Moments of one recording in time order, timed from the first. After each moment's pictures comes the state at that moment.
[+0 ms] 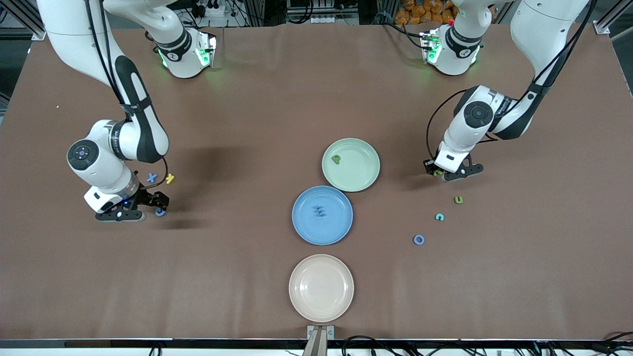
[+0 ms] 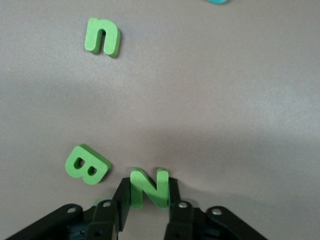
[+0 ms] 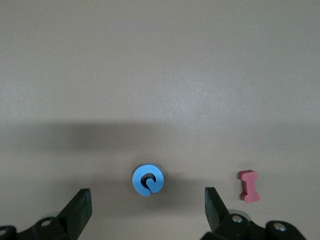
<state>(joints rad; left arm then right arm) 0.16 0.33 -0.38 -2.46 0.46 2.78 -0.89 0.34 0.45 -0.35 -2.11 0.18 2.65 -0.15</state>
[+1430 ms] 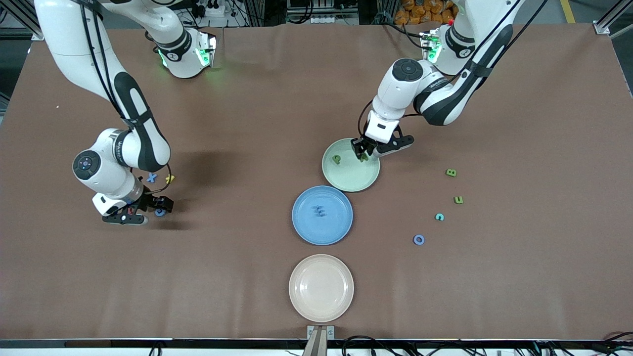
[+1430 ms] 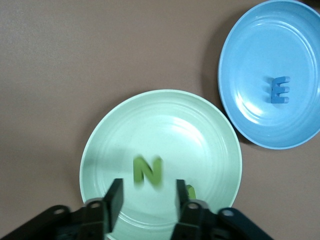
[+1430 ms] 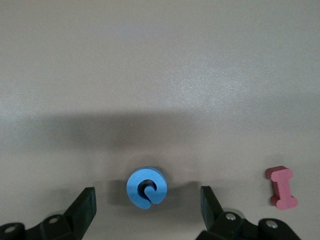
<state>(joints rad) 0.06 0.32 -0.73 -2.32 0.46 2.79 -1.46 0.22 0.54 -0.24 -2.07 0.26 2.66 -0.15</state>
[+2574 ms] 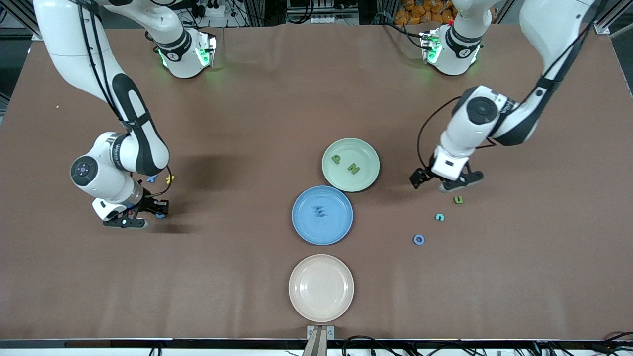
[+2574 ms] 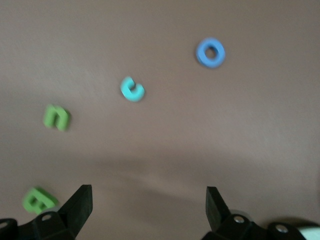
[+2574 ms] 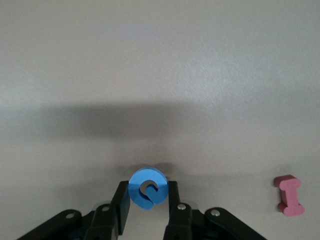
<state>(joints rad) 0.42 0.34 -0.71 -2.29 0.46 2.69 -0.96 0.21 0.55 -0.23 -2.00 0.26 2.56 -0.15</state>
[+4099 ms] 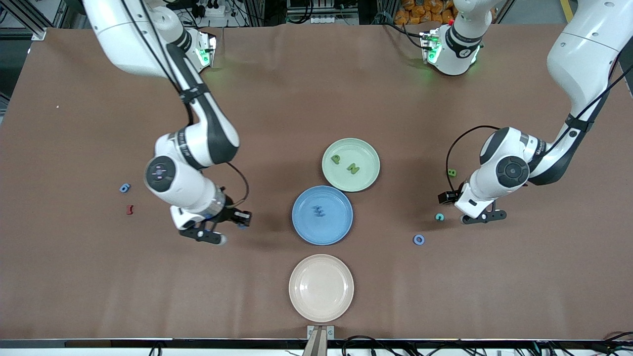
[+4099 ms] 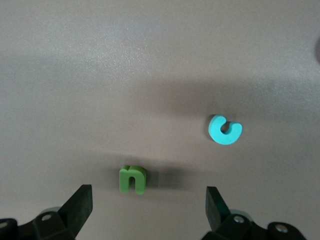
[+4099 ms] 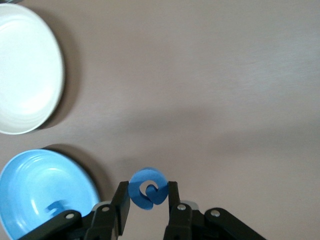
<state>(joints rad) 0.49 0.63 -0.67 -1.96 0.57 2.31 -0.65 0.42 0.62 -0.04 -1.55 0.26 2.30 0.48</state>
